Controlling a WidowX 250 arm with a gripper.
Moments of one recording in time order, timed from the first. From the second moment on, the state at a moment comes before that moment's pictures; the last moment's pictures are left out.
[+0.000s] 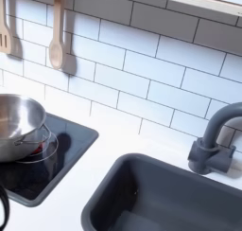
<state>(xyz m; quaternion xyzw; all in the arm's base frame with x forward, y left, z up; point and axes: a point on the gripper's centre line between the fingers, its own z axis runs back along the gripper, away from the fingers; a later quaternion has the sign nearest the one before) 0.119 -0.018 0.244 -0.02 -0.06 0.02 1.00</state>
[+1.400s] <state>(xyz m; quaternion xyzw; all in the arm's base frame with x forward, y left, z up) 0.169 0.025 0.243 0.02 -0.13 0.03 0.99</state>
